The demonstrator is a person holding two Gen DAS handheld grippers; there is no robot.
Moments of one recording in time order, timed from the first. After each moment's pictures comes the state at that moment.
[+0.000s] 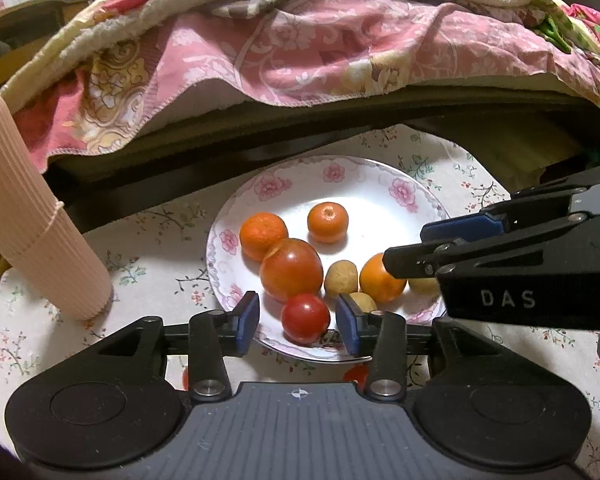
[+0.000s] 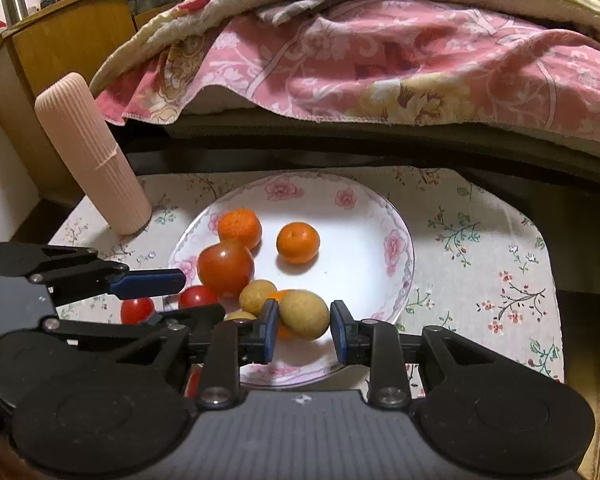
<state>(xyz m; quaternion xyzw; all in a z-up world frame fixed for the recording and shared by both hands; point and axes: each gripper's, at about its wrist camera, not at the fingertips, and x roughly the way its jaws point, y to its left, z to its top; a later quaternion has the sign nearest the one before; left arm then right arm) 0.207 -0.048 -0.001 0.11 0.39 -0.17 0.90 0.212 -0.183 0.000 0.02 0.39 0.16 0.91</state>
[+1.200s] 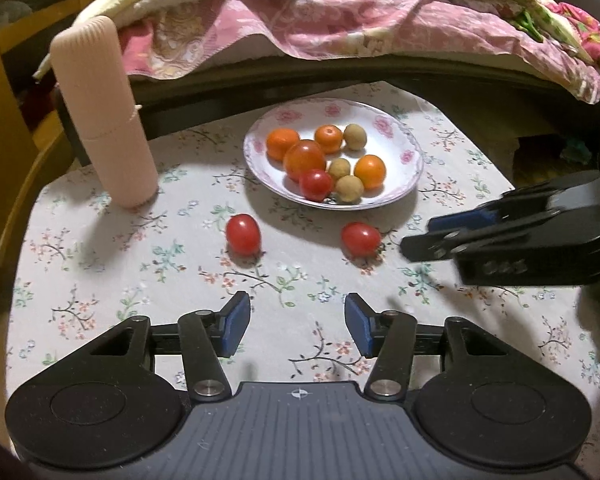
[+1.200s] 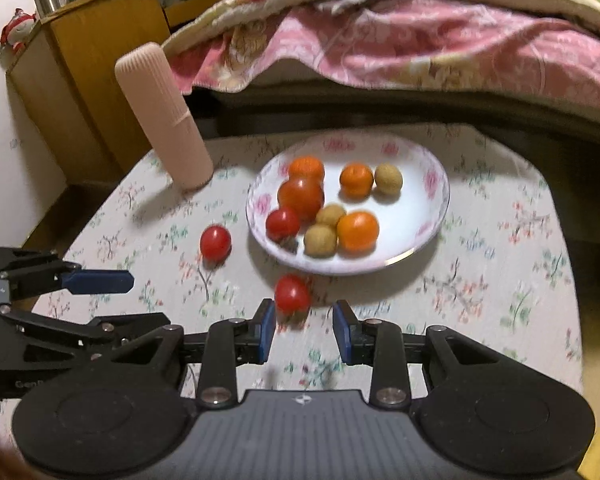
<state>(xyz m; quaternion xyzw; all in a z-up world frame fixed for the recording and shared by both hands) 0.123 0.012 0.013 0.08 0.43 -0.19 0.88 0.130 -0.159 0.000 0.02 0.41 0.17 0.89</state>
